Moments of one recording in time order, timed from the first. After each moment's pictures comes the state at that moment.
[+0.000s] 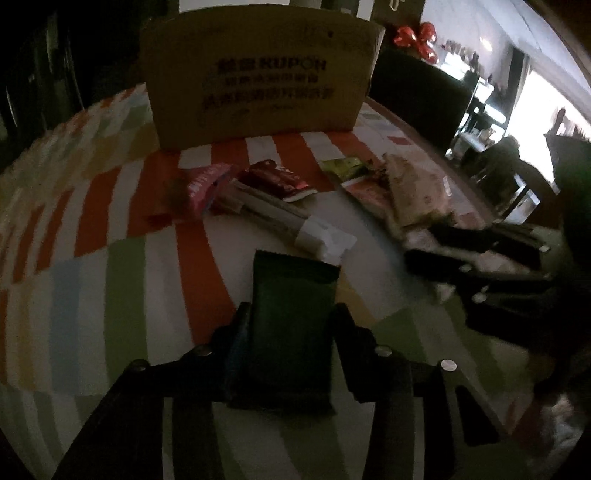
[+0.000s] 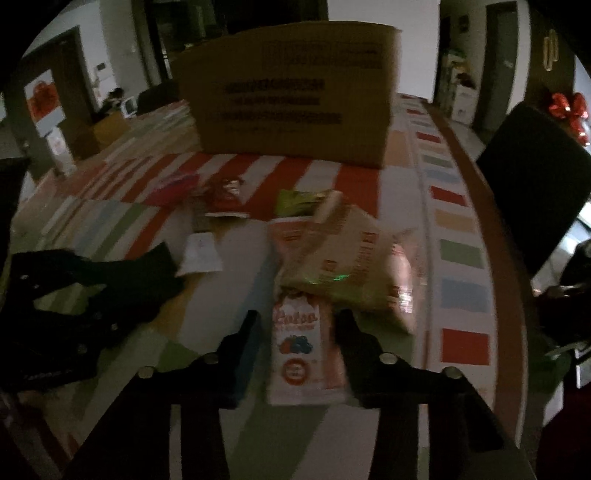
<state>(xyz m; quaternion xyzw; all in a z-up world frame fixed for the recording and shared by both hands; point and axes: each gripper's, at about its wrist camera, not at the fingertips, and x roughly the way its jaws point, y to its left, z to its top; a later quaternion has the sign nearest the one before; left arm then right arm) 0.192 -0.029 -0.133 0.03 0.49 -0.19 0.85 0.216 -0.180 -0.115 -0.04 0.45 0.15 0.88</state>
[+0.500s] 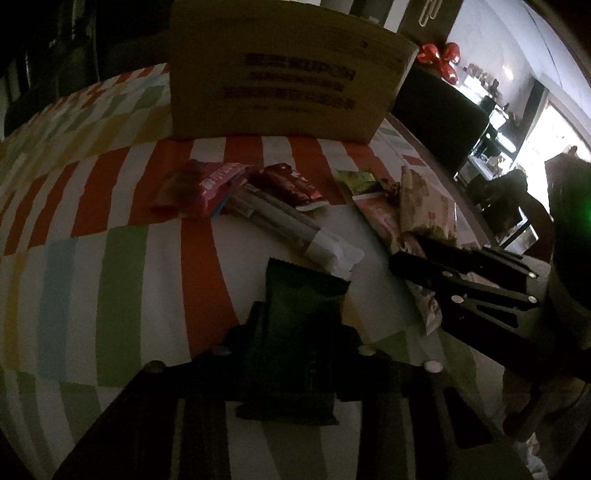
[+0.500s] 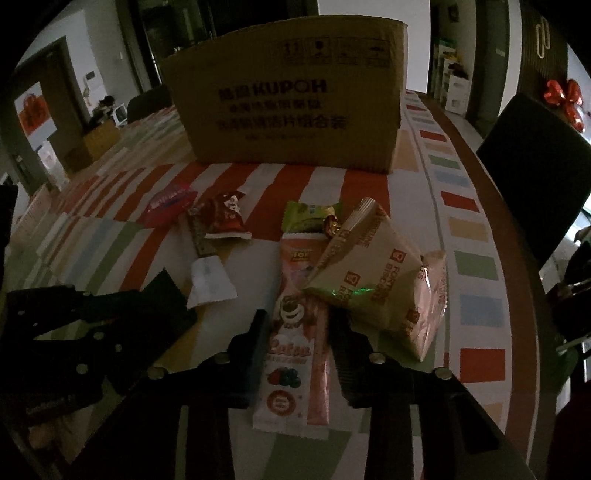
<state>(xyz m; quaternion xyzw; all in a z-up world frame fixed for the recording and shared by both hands) 0.204 -0.023 -0.132 -0.03 0.50 -0.17 0.85 0.233 -0.169 -0.115 -0.01 0.46 0.13 0.88</state>
